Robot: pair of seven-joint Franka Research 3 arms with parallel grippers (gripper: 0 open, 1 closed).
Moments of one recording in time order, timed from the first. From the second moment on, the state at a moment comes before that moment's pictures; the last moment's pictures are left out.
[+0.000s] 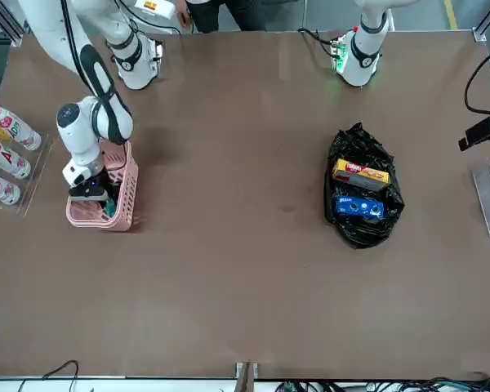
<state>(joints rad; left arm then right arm) 0.10 0.06 0.02 -1.48 -0.06 1.45 -0.07 0.21 0.30 -0.18 -2.58 0.39 3.20 -0.39</state>
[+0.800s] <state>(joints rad) 0.09 0.07 0.02 -1.48 -0.06 1.40 -0.07 0.25 0.30 -0.18 -2.57 0.43 3.20 -0.39</state>
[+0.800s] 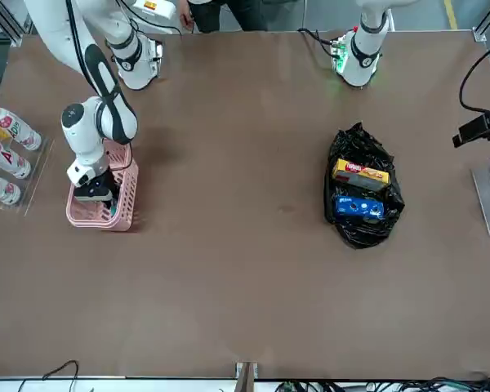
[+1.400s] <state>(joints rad) 0.09 0.07 0.01 -1.48 -0.06 1.40 -0.07 0.25 0.30 -0.18 -2.57 0.43 3.20 -0.39</state>
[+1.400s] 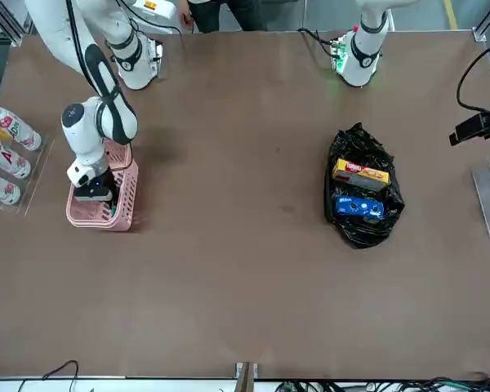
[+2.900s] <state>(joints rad) 0.10 0.07 0.01 -1.47 -0.10 1.38 -0.07 0.25 0.27 -0.20 -2.52 0.43 3.01 -0.48</state>
